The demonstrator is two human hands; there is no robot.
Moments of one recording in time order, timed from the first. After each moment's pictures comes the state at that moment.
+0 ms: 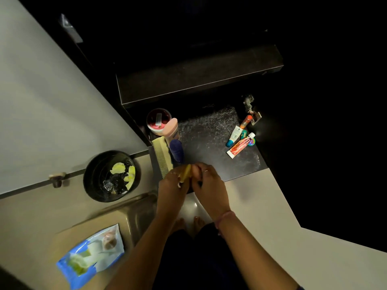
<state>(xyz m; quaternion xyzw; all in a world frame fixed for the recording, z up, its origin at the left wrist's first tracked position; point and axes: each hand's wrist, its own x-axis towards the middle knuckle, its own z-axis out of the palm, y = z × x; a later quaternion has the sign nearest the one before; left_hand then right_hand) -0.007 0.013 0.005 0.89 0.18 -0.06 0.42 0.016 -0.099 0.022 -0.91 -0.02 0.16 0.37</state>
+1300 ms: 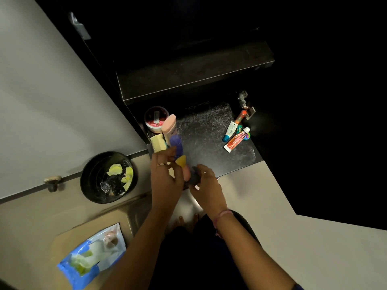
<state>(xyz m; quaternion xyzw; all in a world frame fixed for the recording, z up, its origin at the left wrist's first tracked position) -0.009 0.021 0.050 0.86 0.13 0.15 0.47 -0.005 -0.094 0.006 -0.89 0.05 0.19 0.41</state>
